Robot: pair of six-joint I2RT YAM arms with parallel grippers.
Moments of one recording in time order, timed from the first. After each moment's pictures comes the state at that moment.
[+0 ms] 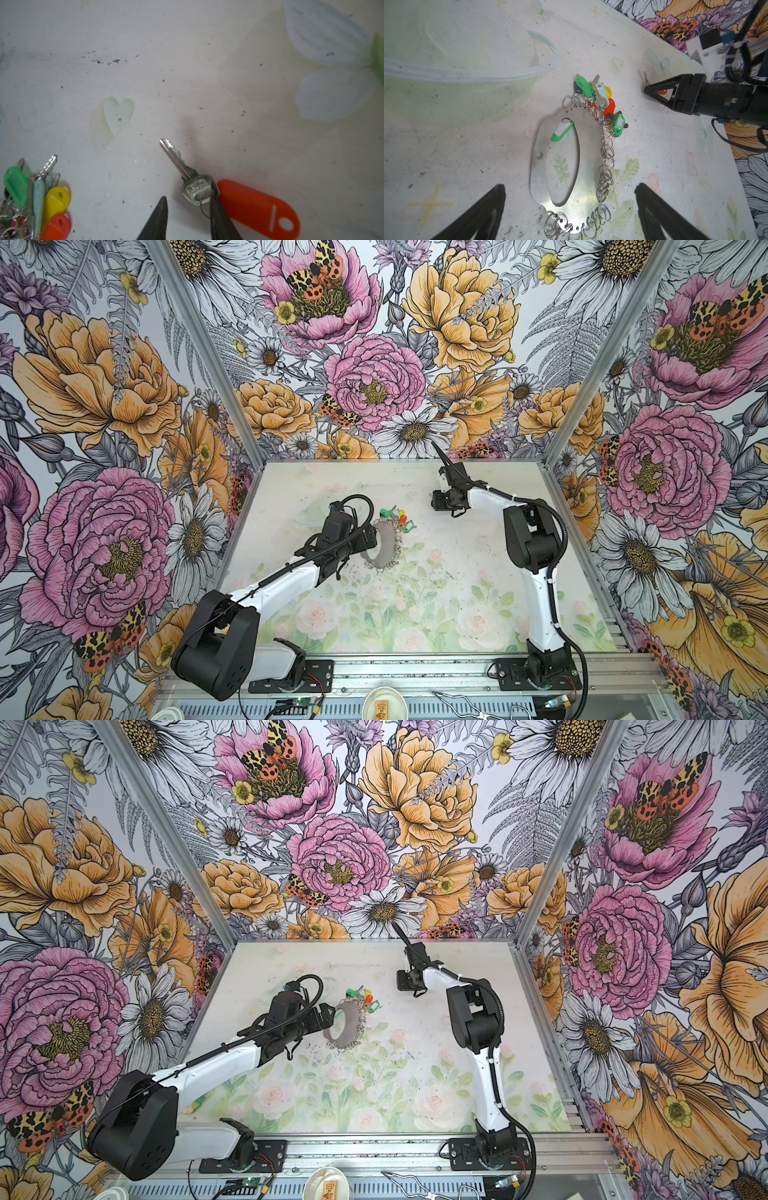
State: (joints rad) left arm -0.45 1.32 0.69 -0.05 -0.04 -0.64; right arm 0.31 2.27 1.68 -0.40 -0.16 0.23
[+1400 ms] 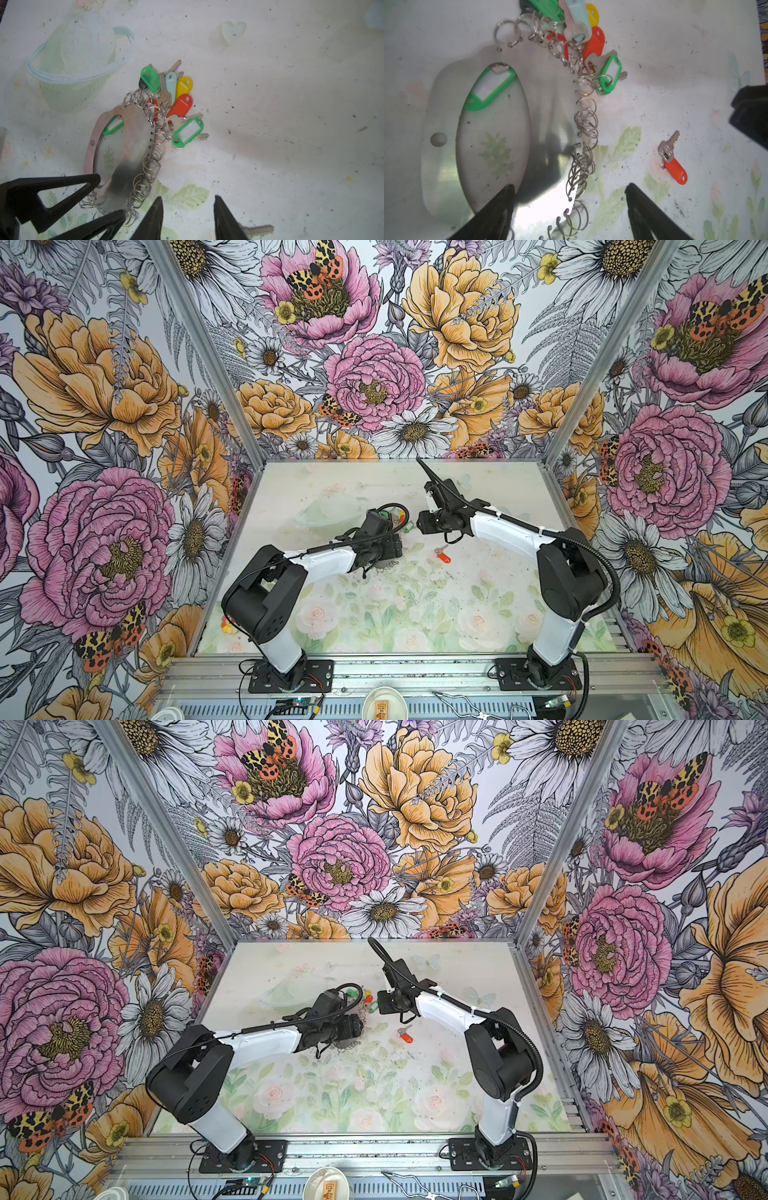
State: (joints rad) left arm -0.63 1.68 0.88 -0.12 -0.01 -0.72; right arm 0.54 1.82 1.31 -0.45 -0.10 0.35
